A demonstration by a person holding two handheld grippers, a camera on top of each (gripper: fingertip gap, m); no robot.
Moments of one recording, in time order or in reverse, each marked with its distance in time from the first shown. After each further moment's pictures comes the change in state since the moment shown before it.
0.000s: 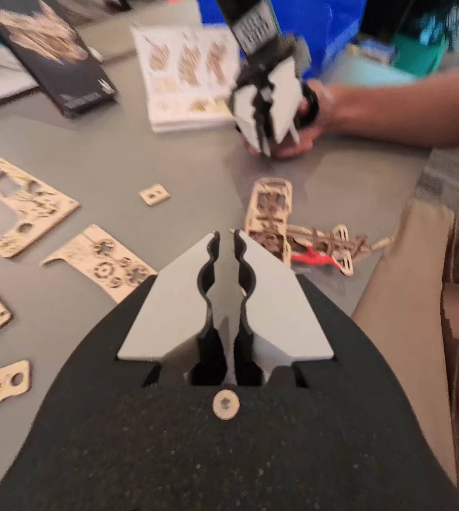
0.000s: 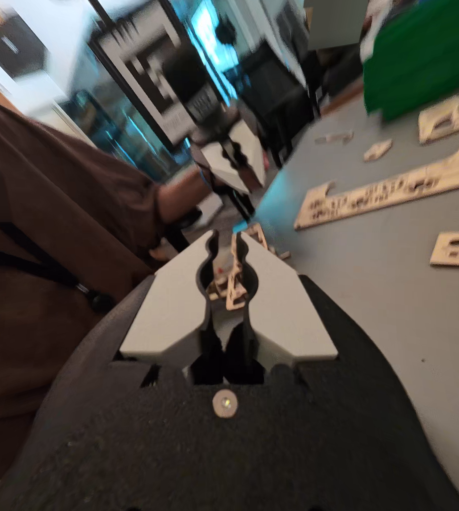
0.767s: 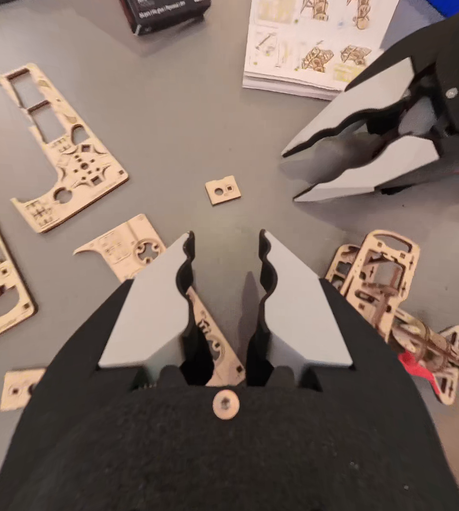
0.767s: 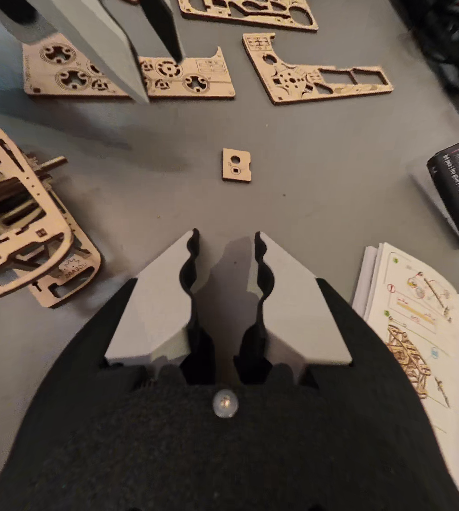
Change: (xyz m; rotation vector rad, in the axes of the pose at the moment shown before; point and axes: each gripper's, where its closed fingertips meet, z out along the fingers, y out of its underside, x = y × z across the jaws) left arm -0.072 0.006 0.068 -0.253 -0.252 -0.206; right arm 0.113 0.032 -0.054 -0.494 1.037 -0.485
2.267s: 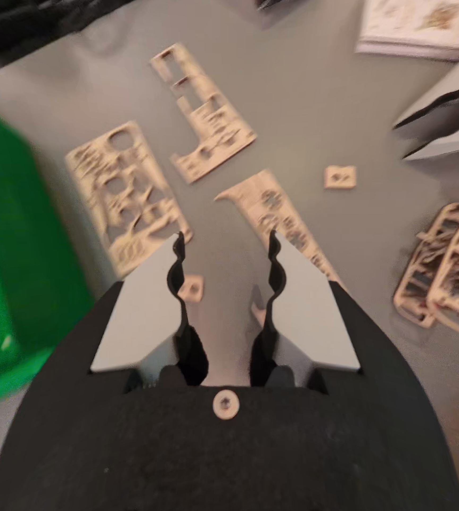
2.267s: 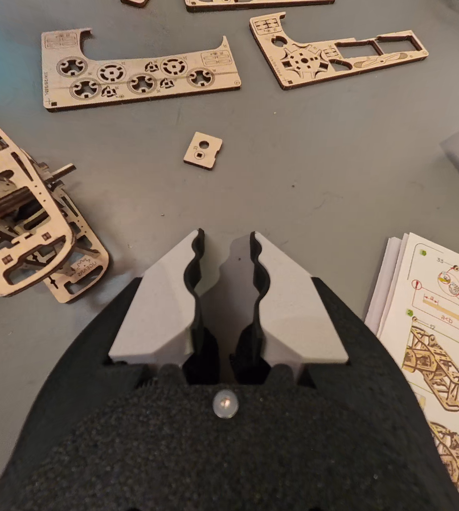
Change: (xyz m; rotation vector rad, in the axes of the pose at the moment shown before) left arm -0.102 0.015 -0.077 -0.086 -0.187 0.025; right arm -0.003 0.004 0.001 -0.024 -0.104 0.097
